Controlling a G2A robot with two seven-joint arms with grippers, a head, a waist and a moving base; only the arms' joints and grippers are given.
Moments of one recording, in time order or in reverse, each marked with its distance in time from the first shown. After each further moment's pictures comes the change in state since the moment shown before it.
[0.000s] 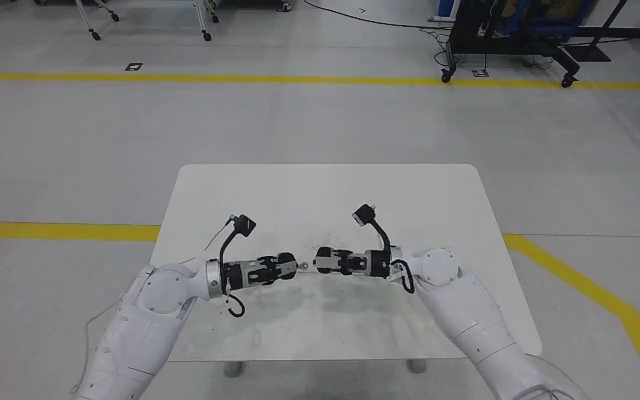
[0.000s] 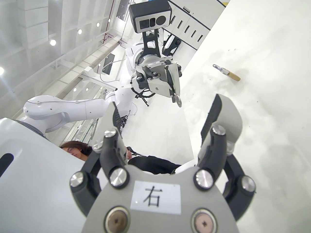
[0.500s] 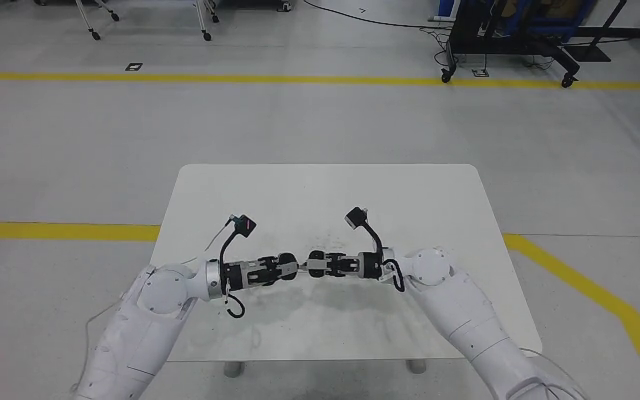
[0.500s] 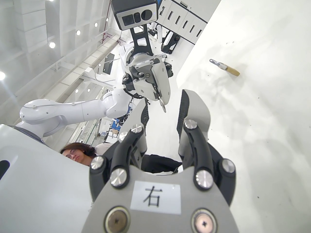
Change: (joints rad) left arm -0.005 0.009 0.015 0.006 -0.040 -0.016 -0.003; right arm 0.044 -0.008 -0.070 0.069 0.013 -0.005 -0.021
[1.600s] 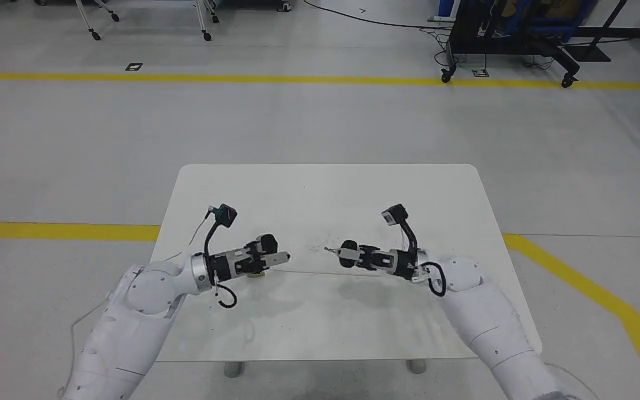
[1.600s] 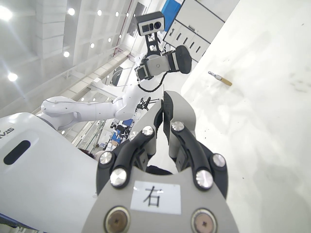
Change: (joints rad) left arm 0.020 0.030 -0.072 -0.016 0.039 -0.061 0.125; right arm -0.108 0.075 0.178 -0.021 0.156 -0.152 0.032
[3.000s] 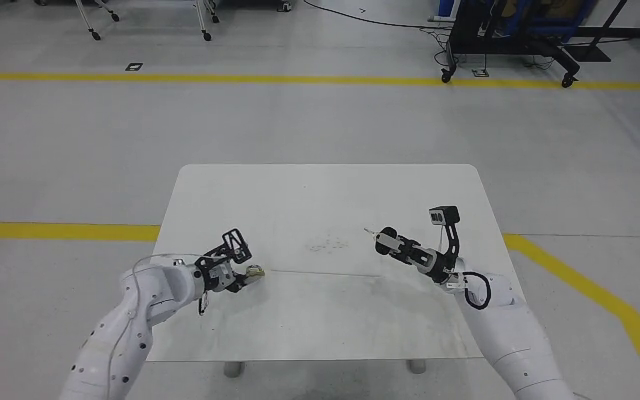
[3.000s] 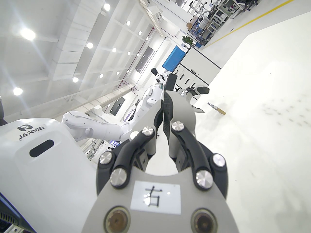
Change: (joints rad) left arm 0.070 0.034 -0.014 -0.091 1.370 -0.173 0.447; right arm -0.131 0.041 0.138 -0.098 0.082 -0.074 -0.076
